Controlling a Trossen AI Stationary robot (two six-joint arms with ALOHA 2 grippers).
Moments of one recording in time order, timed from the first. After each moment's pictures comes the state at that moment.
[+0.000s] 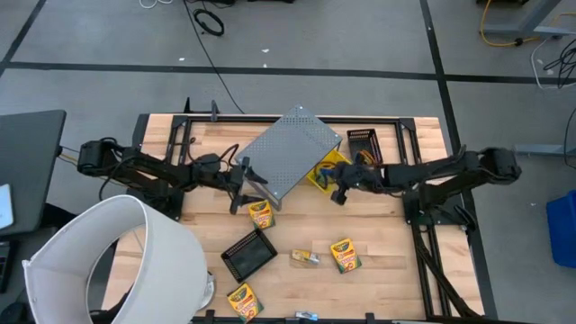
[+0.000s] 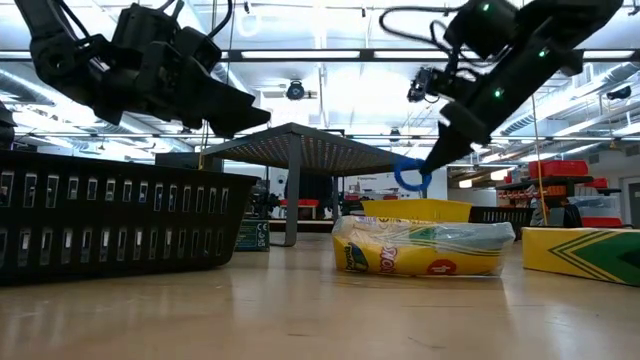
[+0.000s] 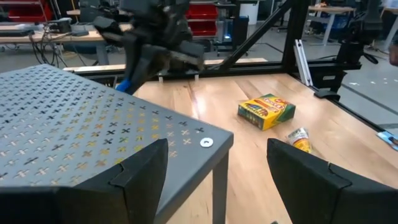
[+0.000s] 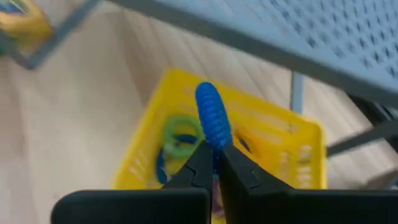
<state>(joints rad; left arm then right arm) 0.14 1.30 0.29 0.89 0.28 0.09 -0.04 1.28 0.62 -0.13 0.42 0.15</state>
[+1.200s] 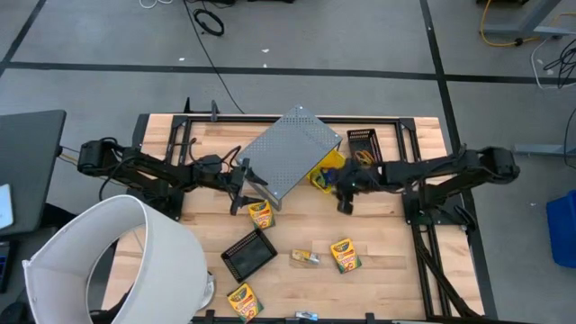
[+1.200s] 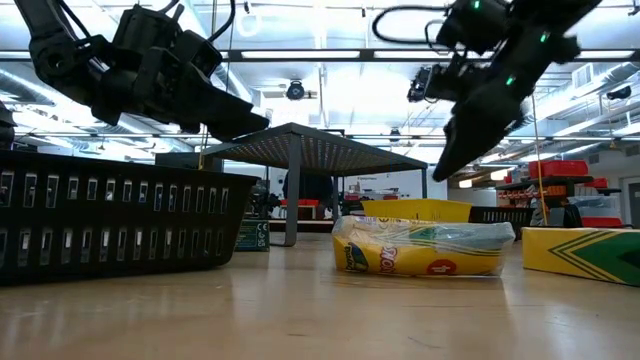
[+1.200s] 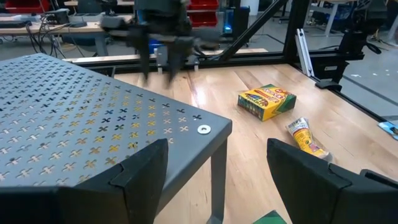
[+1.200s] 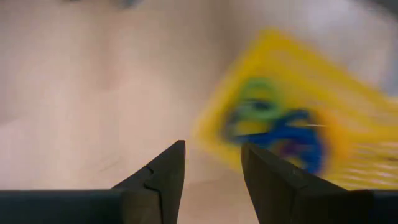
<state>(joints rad) 0.14 1.30 0.29 0.85 0.26 0.11 -0.03 1.30 0.71 -0.35 0.15 0.07</state>
